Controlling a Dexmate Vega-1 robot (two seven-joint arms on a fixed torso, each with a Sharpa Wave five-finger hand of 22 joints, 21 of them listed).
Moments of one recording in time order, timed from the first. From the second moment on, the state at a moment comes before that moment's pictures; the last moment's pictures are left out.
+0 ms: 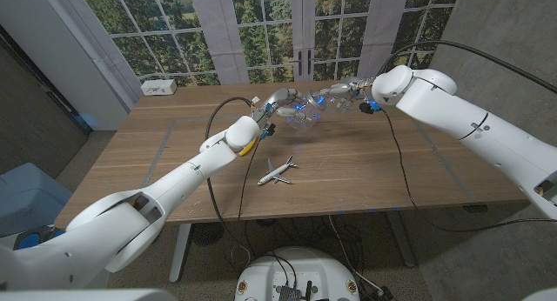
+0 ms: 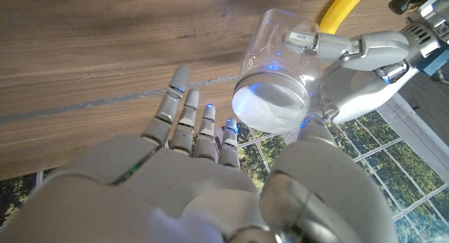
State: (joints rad) left arm 0.51 0.41 0.72 -1.23 0.03 -0.28 0.08; left_hand 1.09 -0.18 0.26 -0.19 0.44 0.54 0.16 0.67 0.24 0.75 0.11 0.38 0.42 0.71 0.01 0.34 0.39 0.50 -0.05 0.50 0.20; right arm -0.35 -0.84 -0.76 -2.08 0.10 -0.94 0.33; right_hand 0.61 -0.01 0.17 -0.02 0.18 0.19 -0.06 0.21 0.22 0.26 0.11 0.19 0.51 0.28 0.10 0.29 0.61 0.25 0.16 1.12 0.18
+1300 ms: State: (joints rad) left arm 0.54 0.43 0.72 -1.30 0.03 -0.25 0.08; left_hand 1.09 -0.18 0.26 -0.19 0.44 0.54 0.16 0.66 0.27 0.75 0.11 0.37 0.42 0.72 0.01 0.33 0.40 0.50 -0.05 0.50 0.20; right arm -0.34 -0.86 -0.82 -2.06 0.09 -0.78 0.29; right_hand 0.96 0.00 0.33 -0.18 0.22 0.38 -0.05 0.39 0.29 0.42 -0.01 0.35 0.61 0.55 -0.04 0.52 0.76 0.54 0.01 1.19 0.18
